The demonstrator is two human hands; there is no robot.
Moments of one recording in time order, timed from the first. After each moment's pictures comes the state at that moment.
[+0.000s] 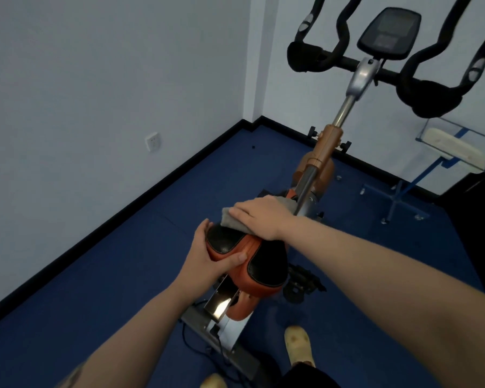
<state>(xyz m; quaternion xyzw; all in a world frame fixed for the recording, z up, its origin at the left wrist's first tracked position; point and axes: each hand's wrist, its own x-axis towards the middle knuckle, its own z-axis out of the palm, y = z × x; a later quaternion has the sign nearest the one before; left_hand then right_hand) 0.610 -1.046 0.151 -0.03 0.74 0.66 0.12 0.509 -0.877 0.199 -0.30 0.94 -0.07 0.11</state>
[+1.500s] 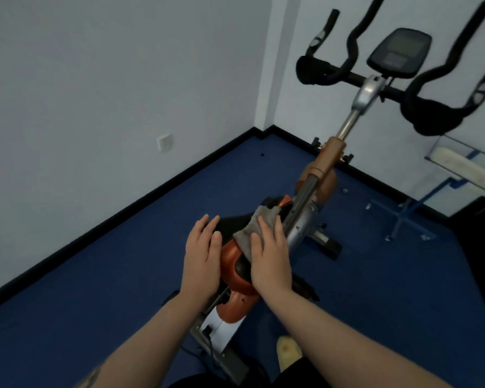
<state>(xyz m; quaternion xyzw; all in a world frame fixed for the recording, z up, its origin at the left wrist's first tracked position) 0.632 -1.005 0.162 -0.08 0.84 0.53 -0.10 0.611 -0.872 0.169 0.03 0.91 -0.41 0.03</state>
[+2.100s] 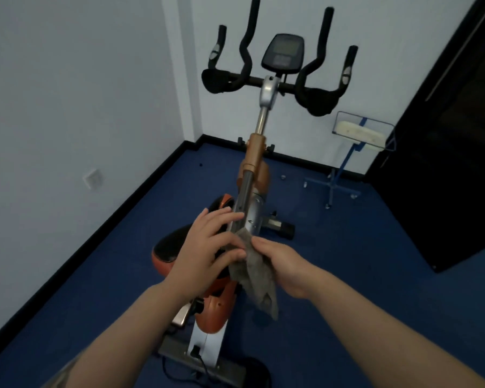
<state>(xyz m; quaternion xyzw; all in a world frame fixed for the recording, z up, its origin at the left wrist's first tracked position) 0.621 -0.976 0.233 0.40 0.83 0.38 -0.09 0.669 -0.793 0.237 0.15 0.58 -0.76 0.24</state>
